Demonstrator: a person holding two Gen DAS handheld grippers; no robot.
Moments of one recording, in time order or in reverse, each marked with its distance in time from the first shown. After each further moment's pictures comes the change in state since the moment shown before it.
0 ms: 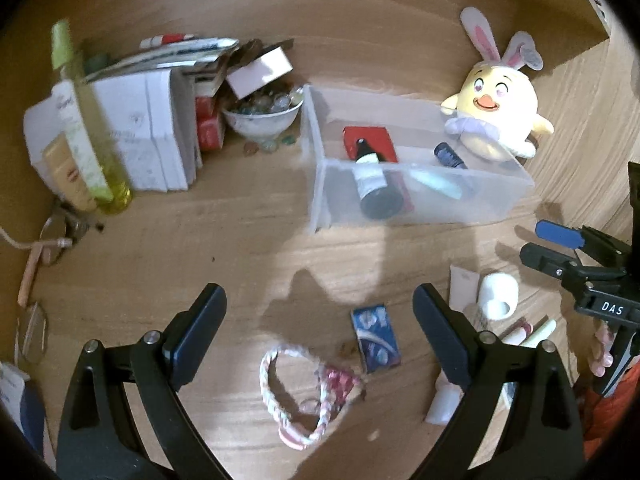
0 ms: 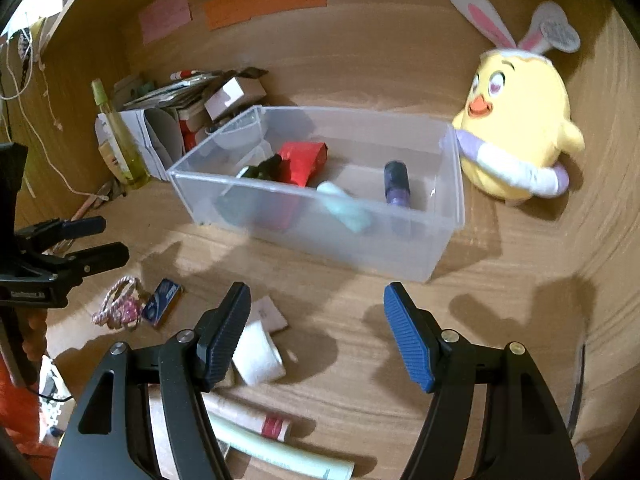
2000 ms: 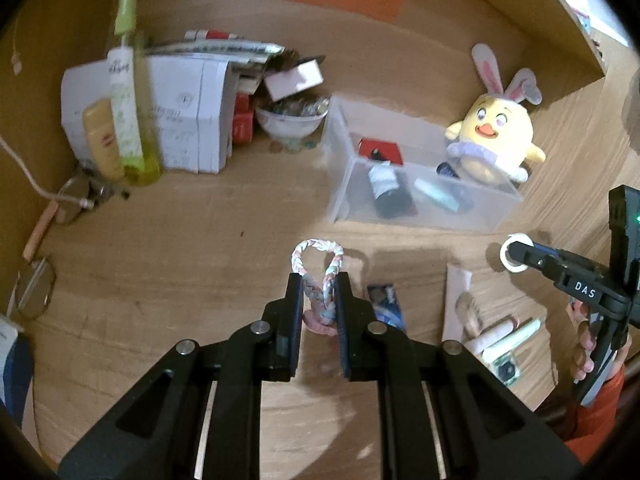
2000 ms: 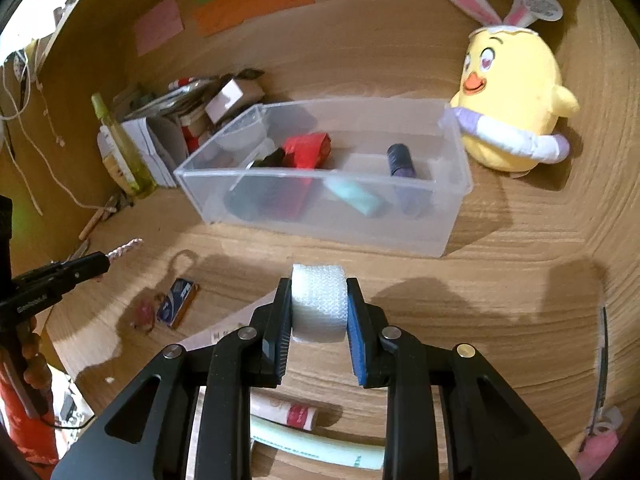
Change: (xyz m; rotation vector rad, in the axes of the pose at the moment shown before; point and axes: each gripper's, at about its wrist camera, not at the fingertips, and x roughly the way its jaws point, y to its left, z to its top) left arm -0.032 0.018 -0.022 -0.092 -0.088 -0.034; right arm -0.004 0.005 -0.010 0.084 -0.022 0.022
